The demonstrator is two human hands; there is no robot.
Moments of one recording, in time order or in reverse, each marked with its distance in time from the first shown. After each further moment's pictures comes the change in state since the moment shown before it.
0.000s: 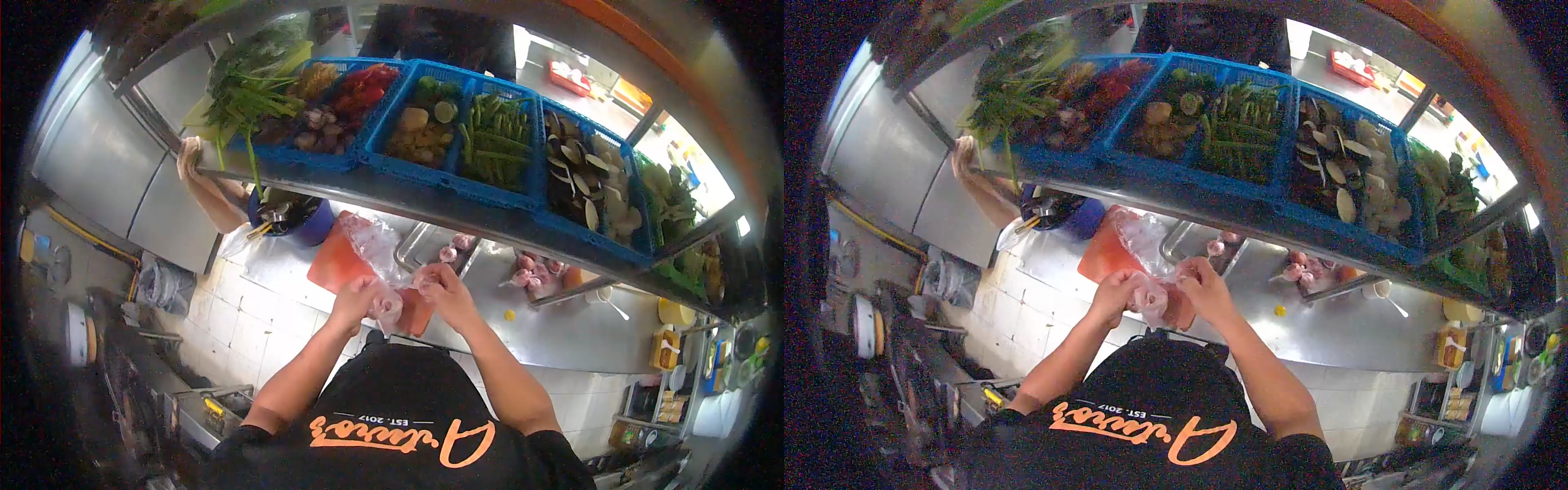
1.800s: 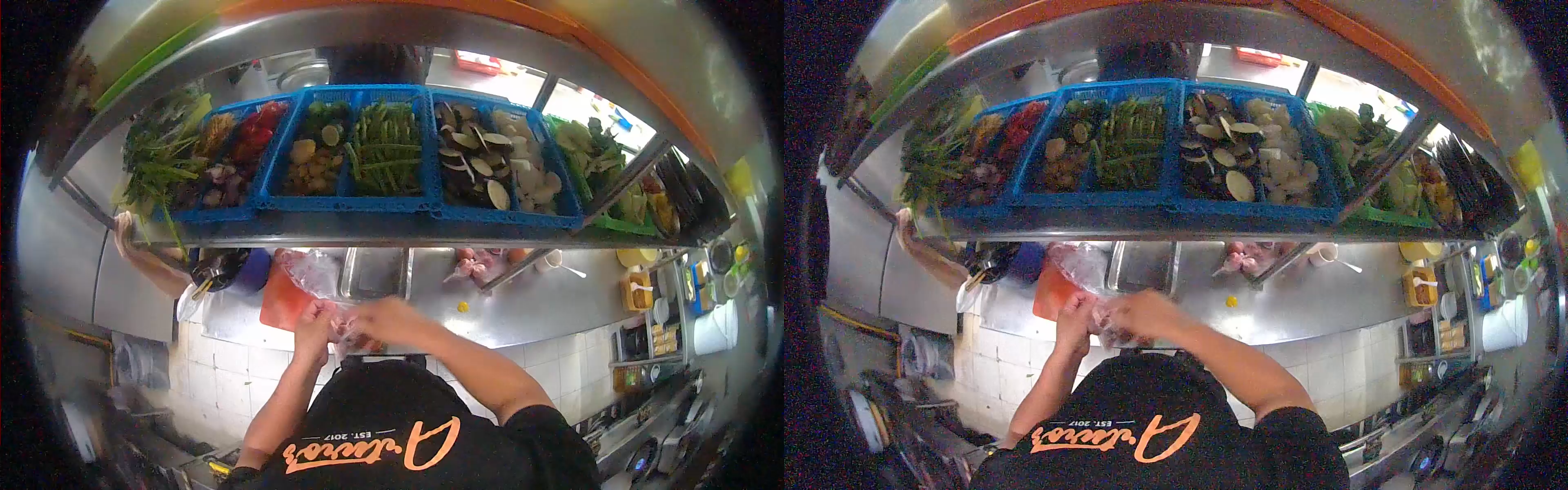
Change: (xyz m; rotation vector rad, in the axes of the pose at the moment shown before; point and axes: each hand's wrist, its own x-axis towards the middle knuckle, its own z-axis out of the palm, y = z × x) left_hand -0.014 0.024 0.044 -0.153 0.019 0.053; right_hand -0.018 -0.027 -0.006 -0.642 -0.235 -0.118
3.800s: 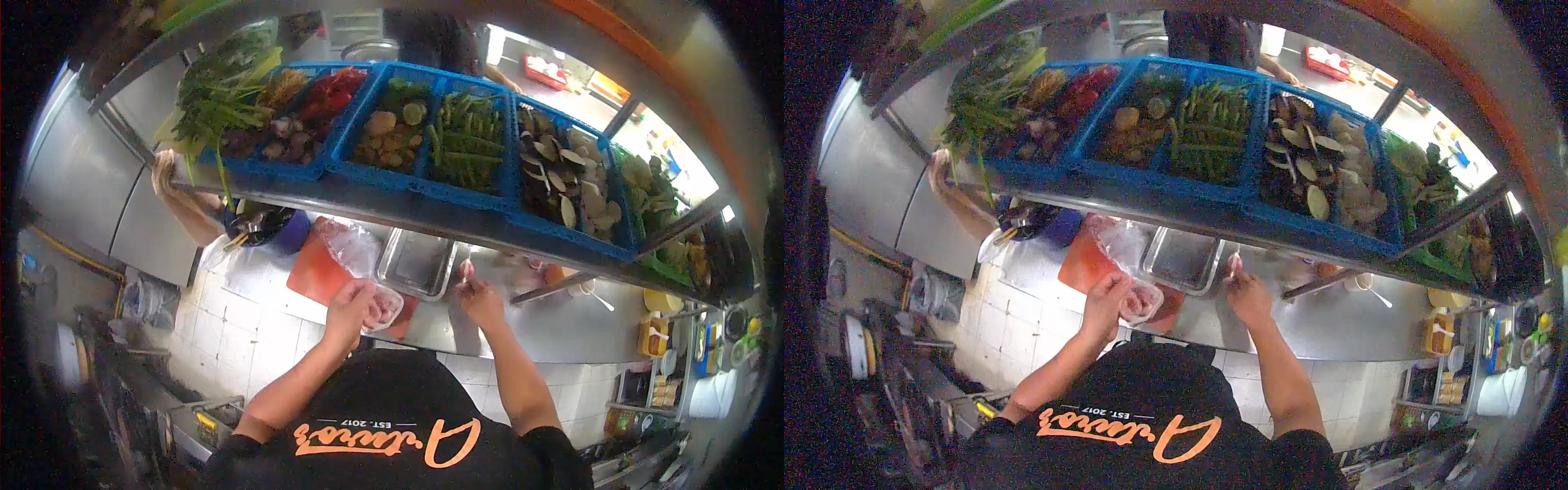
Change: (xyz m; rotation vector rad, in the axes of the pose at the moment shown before) left_hand -0.013 0.000 0.002 -0.089 -0.035 0.052; right_hand -0.034 0.184 0.003 -0.505 0.488 0.171
